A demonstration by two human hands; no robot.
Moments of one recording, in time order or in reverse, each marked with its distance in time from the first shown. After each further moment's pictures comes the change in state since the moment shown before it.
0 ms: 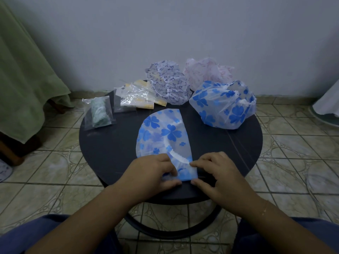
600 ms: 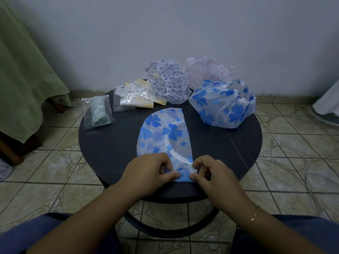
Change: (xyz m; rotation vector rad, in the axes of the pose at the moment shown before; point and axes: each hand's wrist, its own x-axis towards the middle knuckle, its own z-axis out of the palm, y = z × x) left_hand 0.003 0.004 0.000 -0.165 -0.091 -0.349; right_hand 0.002 -0.019 0.009 0.305 -0.023 0.360
